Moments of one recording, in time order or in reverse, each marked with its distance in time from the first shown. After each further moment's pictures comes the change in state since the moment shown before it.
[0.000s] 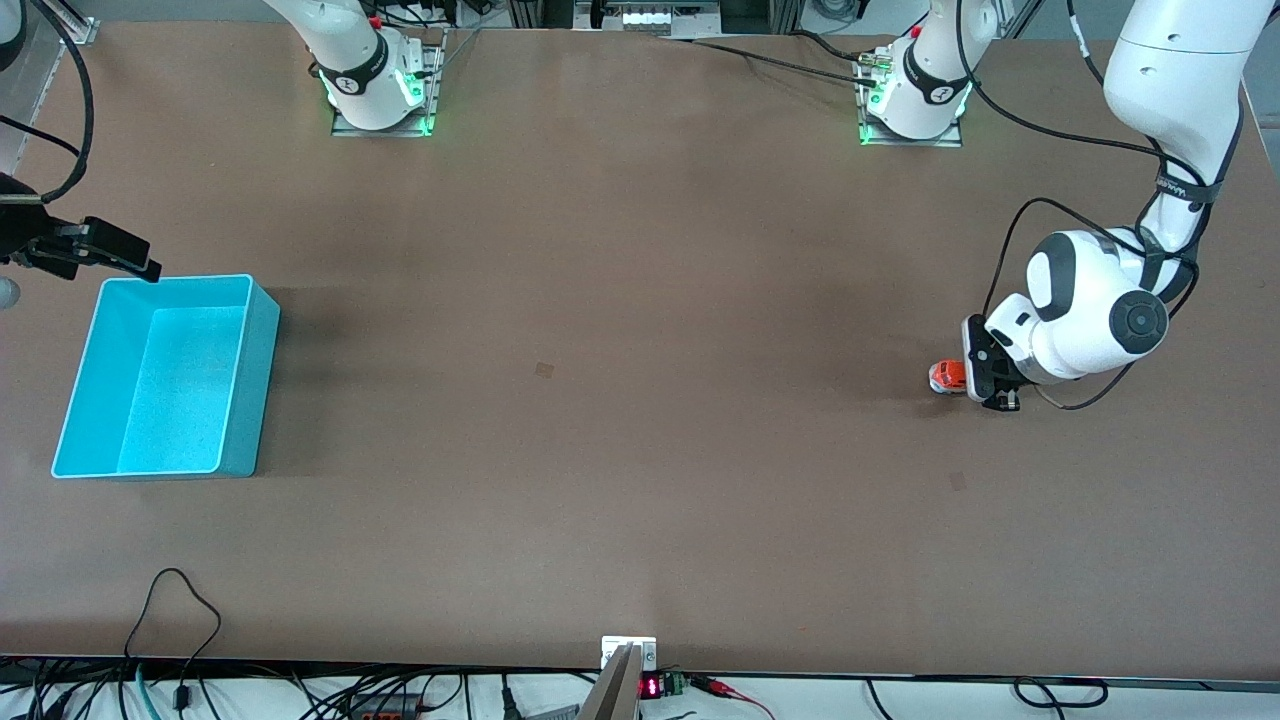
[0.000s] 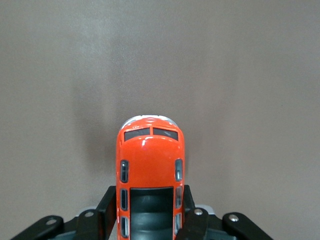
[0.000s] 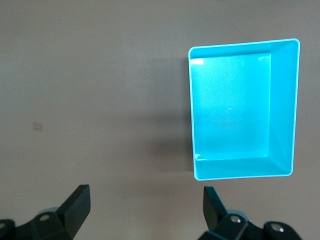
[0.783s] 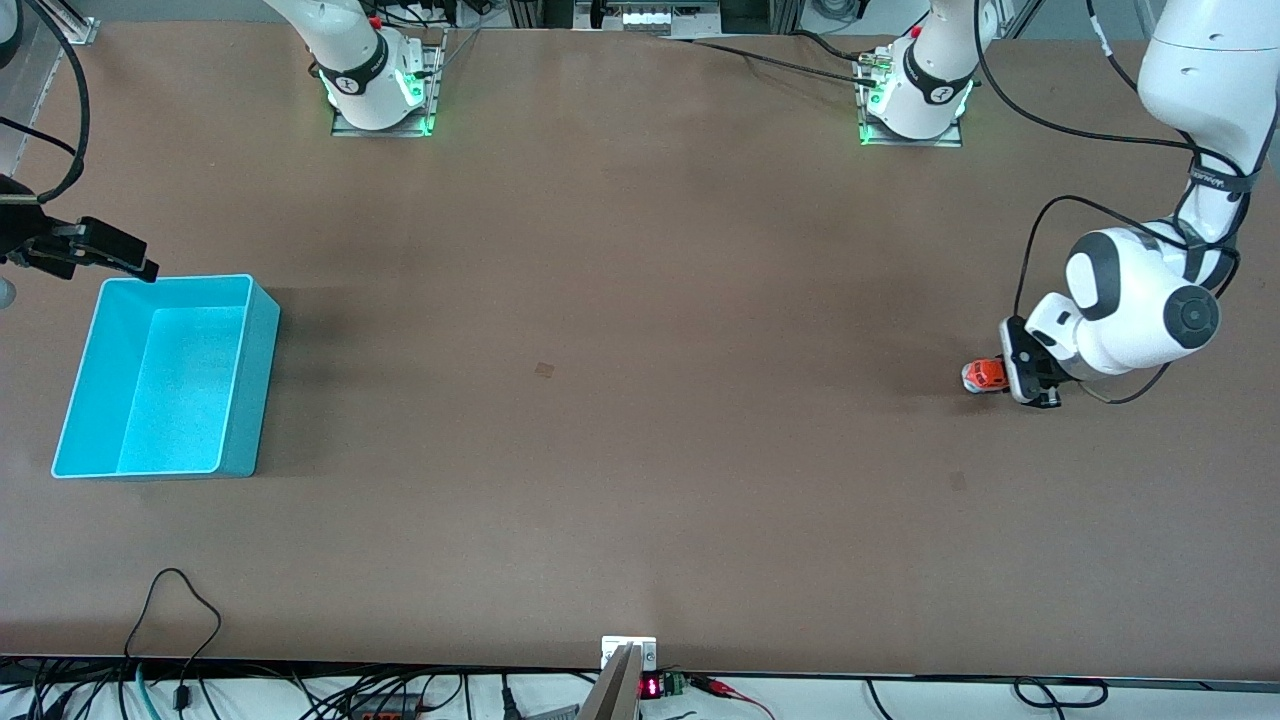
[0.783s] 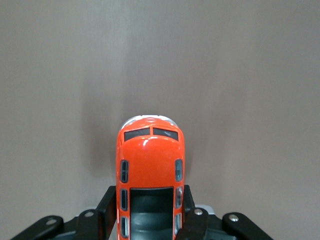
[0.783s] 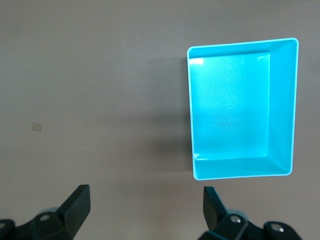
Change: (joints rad) left arm 0.132 0.003 0.001 0.003 0.000 -0.001 0.027; right arm -0.003 0.000 0.000 0.000 0.000 0.000 0.000
